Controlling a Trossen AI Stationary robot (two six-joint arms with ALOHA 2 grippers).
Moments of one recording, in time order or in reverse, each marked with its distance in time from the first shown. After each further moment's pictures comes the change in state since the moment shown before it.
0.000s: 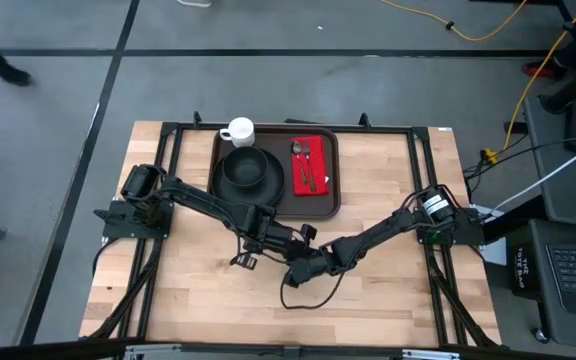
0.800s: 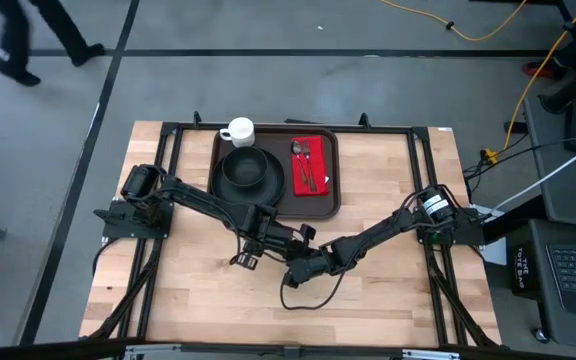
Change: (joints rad) left arm 0.000 0.000 0.000 0.014 -0.003 0.005; right arm 0.000 0.000 0.000 0.019 -0.009 -0.011
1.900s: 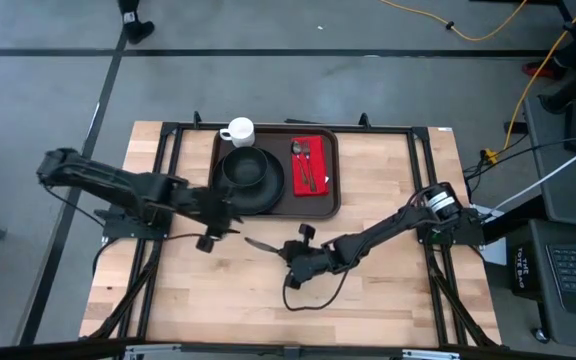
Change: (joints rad) left arm 0.030 -0.833 -0.603 0.439 0.071 0.042; right arm -0.004 -0.042 0.001 -0.022 -0.043 -0.034
